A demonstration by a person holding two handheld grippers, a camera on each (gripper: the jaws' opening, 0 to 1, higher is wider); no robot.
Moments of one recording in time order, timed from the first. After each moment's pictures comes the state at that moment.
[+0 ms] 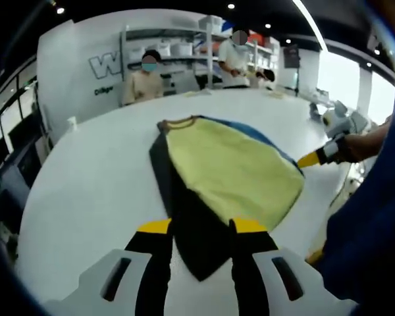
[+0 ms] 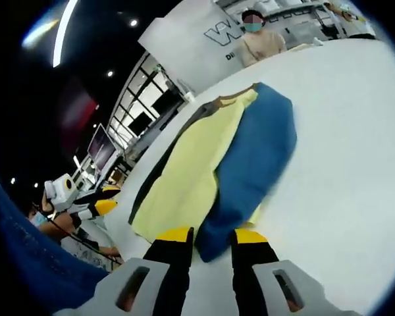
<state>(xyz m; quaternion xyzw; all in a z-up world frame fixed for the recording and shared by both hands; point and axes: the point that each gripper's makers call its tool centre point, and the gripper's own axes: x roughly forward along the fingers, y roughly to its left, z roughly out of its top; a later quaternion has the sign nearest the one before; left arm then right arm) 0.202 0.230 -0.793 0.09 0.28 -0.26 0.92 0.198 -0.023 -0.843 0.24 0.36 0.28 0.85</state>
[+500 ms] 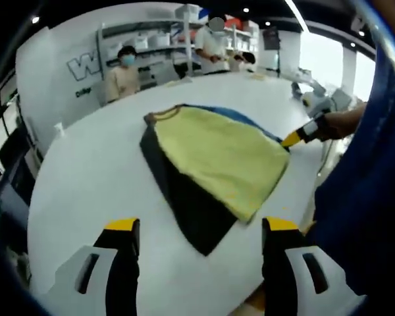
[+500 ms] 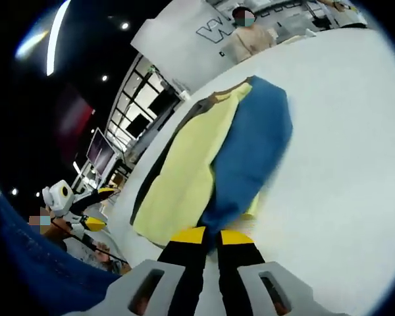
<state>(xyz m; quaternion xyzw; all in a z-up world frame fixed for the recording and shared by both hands) 0.177 0.245 -0.788 0.14 0.31 -0.31 0.89 0.193 -0.021 -0.846 0.26 0.38 0.27 0.85</state>
